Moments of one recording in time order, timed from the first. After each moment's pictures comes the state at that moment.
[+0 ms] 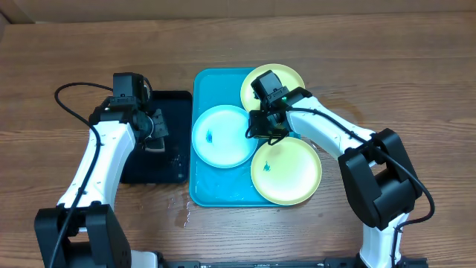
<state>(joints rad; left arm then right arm) 0.04 1.60 1.12 -0.76 -0.04 -0.23 0.54 2.04 1.42 -0.68 -0.19 0.52</state>
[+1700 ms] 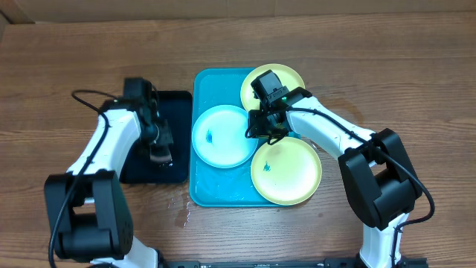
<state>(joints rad) 0.04 1.74 1.18 -0.87 0.00 -0.22 0.54 2.04 1.42 -0.67 -0.20 0.52</state>
